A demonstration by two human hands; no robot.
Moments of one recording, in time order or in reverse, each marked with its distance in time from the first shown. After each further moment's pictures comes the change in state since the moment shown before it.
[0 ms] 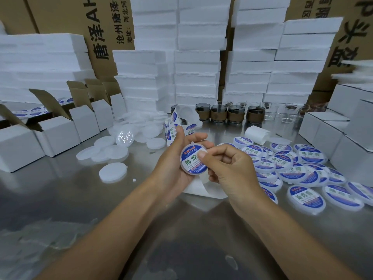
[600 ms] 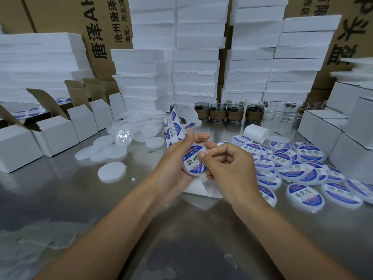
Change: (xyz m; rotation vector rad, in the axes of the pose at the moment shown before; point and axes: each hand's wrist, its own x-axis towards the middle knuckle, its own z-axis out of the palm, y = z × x) left_hand -0.003 -0.001 0.001 0.038 -0.026 -0.001; right_hand 0.002 0.006 0.001 -0.180 0.115 -0.094
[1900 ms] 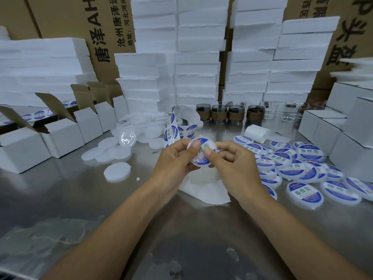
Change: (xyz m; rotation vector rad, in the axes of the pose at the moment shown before) left_hand -0.008 -0.003 -0.012 0.362 0.139 0.126; right_hand 0.004 0.000 -0.008 -0.026 -0.097 -0.053
